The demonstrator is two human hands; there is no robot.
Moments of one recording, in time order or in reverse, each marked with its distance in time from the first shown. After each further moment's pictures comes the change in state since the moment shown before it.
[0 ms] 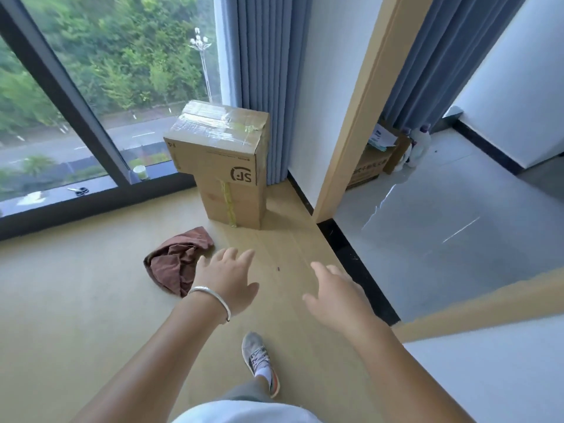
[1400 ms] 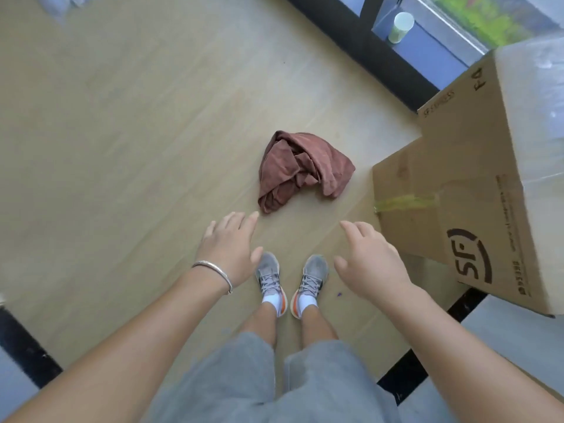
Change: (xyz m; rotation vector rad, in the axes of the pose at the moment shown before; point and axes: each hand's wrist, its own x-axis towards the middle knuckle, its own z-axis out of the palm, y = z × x) left_hand 0.283 -0.257 0.187 -0.526 -0.140 -1.091; right_hand 0.564 -0.251 0.151 -0.697 -0.585 -0.900
